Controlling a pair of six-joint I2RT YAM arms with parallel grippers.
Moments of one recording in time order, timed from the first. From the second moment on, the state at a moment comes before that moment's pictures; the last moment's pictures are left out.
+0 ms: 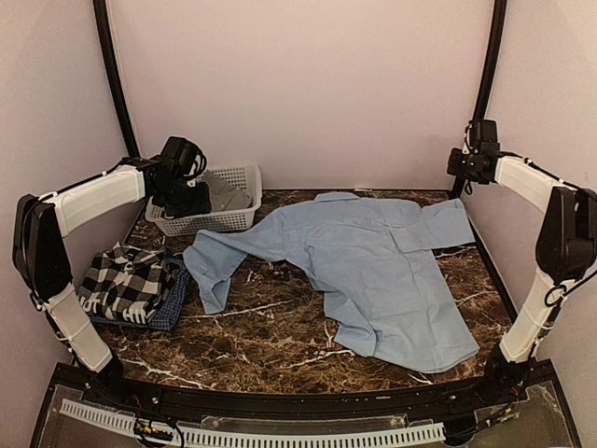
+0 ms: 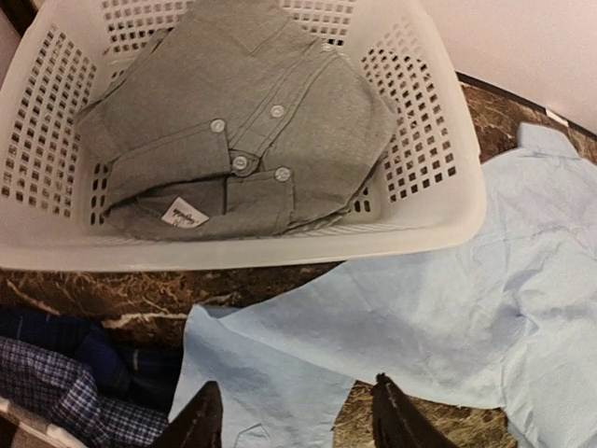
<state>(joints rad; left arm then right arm) -0.37 1.69 1.46 -0.67 -0.16 -0.45 0.01 1.76 1.53 -0.30 0.16 0.22</state>
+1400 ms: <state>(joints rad) -1.07 1.95 1.51 -0.46 0.05 -0.56 0.12 1.08 0.95 -0.24 -0.33 0.47</state>
